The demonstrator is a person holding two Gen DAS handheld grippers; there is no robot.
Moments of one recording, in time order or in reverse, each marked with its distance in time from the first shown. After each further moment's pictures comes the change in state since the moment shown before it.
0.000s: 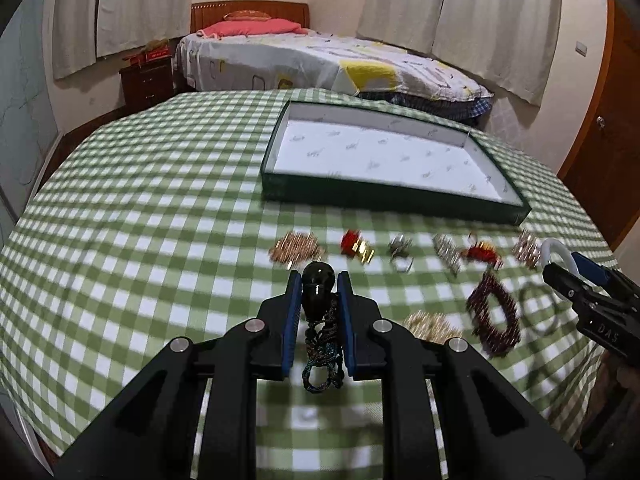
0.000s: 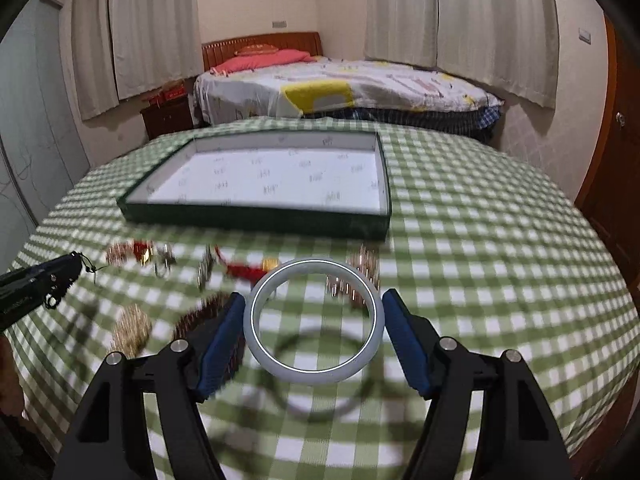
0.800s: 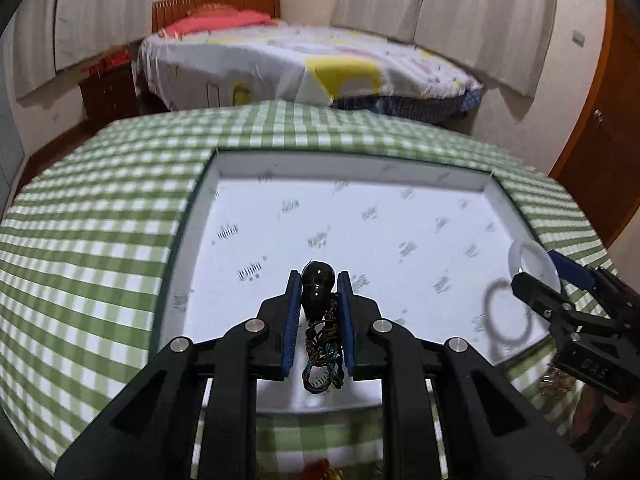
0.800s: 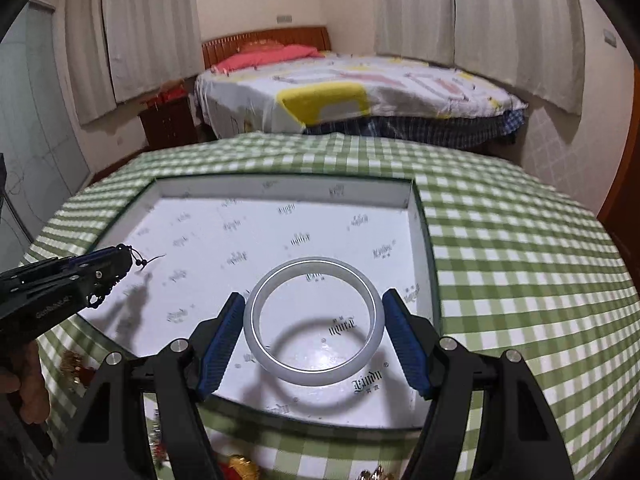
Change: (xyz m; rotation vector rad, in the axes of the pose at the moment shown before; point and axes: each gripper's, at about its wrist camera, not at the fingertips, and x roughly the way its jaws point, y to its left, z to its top) left arm 0.140 -0.031 0.116 0.066 0.070 -0.056; right arm 0.121 -0.005 0.090 0.002 0.047 0.039
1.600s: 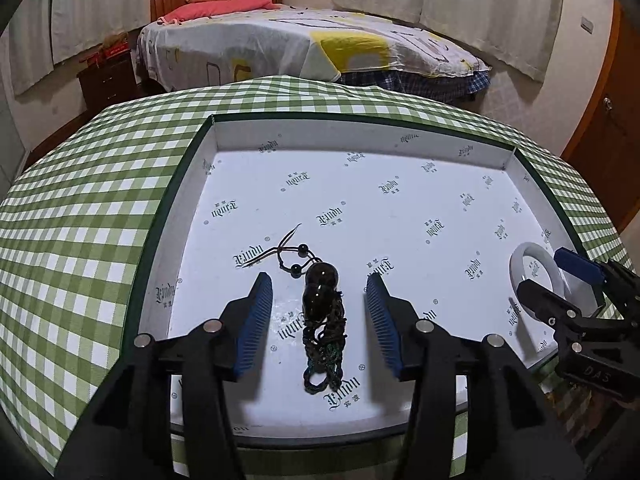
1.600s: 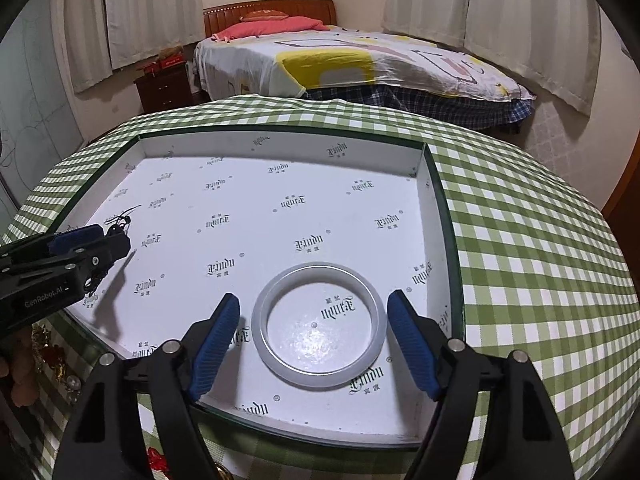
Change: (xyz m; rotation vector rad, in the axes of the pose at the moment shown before) left arm 0.026 0.003 -0.008 0.006 0.043 0.022; right arm 0.025 -0.001 -0.005 -0.051 0.091 -0.029
